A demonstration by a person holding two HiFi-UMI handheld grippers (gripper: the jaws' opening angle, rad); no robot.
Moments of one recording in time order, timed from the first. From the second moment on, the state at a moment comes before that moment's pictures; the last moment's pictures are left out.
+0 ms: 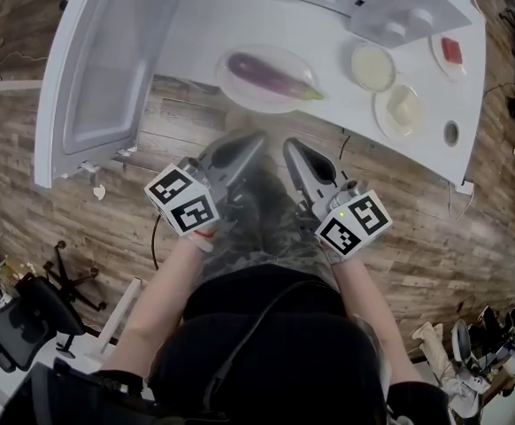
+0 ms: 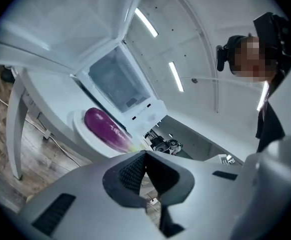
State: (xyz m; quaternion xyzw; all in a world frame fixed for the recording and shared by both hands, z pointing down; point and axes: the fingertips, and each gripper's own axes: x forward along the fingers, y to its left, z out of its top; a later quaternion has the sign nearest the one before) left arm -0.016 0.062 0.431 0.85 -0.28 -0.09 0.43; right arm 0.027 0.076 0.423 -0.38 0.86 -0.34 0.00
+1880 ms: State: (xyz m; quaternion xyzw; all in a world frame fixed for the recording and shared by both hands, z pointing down) left arm -0.014 0.075 0.326 0.91 -0.35 -0.03 0.21; right arm 0.025 0.088 0.306 -0.38 0.91 -0.15 0.01
